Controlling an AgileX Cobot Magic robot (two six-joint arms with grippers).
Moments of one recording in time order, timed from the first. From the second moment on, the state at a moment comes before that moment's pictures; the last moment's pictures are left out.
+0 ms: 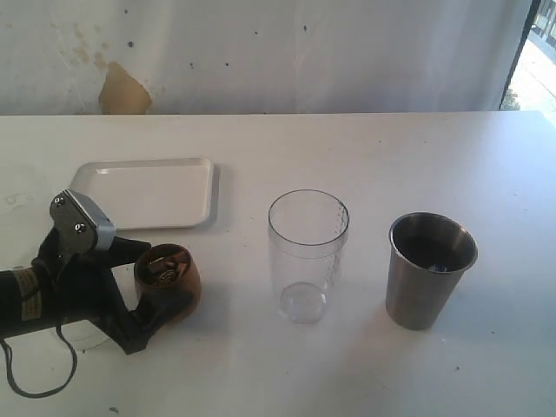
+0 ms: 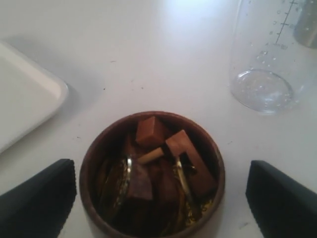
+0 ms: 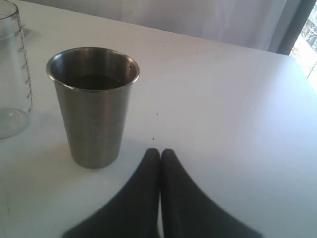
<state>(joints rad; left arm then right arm) -0.27 1.74 -0.41 0.77 -0.81 -0.26 0.07 0.00 0.00 -0.10 0.36 -0.04</state>
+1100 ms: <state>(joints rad) -0.27 1.93 -0.51 0.68 -0.95 -0.16 0.07 0.00 0.00 -0.10 0.36 -0.04</state>
